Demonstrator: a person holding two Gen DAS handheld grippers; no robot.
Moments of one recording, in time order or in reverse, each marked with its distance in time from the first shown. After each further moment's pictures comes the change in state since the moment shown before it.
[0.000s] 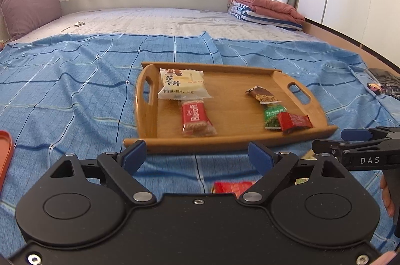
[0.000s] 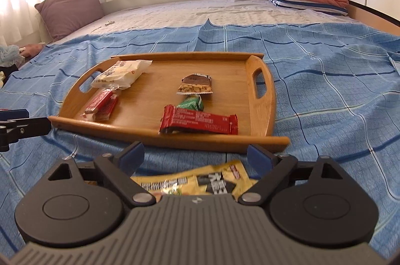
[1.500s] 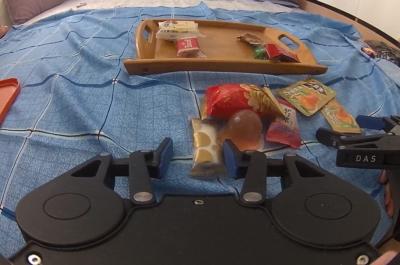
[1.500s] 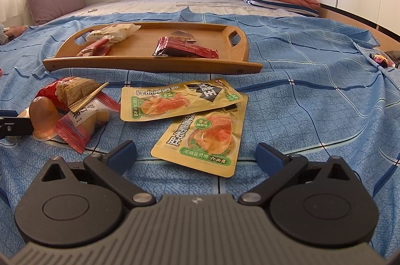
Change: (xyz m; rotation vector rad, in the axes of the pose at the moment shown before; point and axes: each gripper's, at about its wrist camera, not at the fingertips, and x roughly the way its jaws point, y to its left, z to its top) left arm -0.026 -0.014 -0.093 0.034 0.072 0.017; right arm -0.035 0.024 -0.100 -0.029 -0.023 -0.162
